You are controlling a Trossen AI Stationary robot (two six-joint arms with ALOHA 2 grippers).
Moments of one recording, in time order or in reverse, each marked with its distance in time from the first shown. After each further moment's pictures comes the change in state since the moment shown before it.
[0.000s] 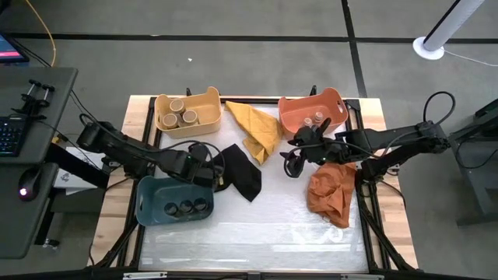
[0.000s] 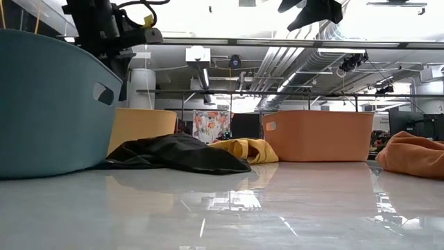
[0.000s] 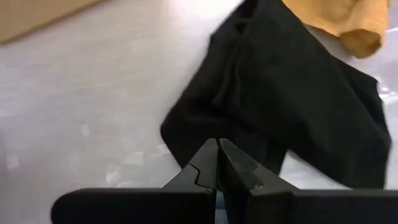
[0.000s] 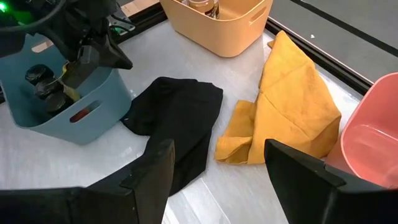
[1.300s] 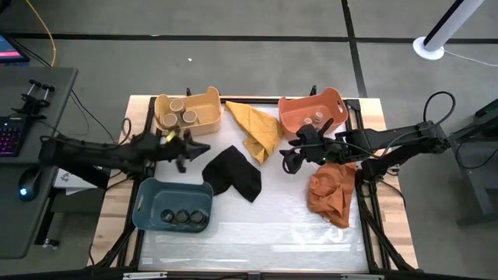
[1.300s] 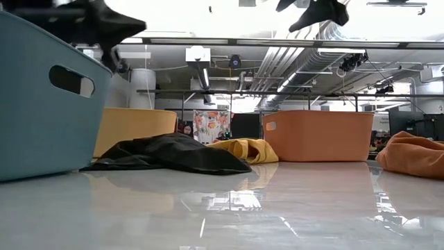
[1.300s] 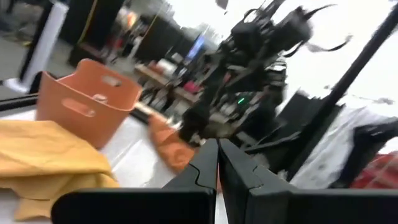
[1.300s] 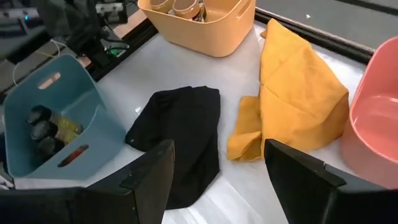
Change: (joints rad) left arm 0.329 -0.833 -0.866 1.598 0.436 1.000; right arm 0.000 0.000 0.000 0.001 0.018 0.201
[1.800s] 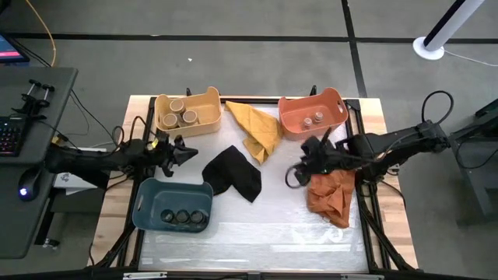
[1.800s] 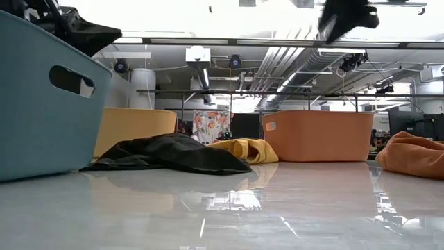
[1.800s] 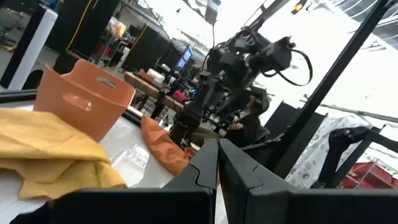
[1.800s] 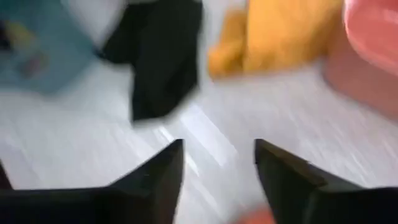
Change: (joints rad) left arm -0.019 -0.366 -0.194 -0.092 0.001 -0.032; right arm 0.086 -0.001 0.000 -0.295 -0.126 0.129
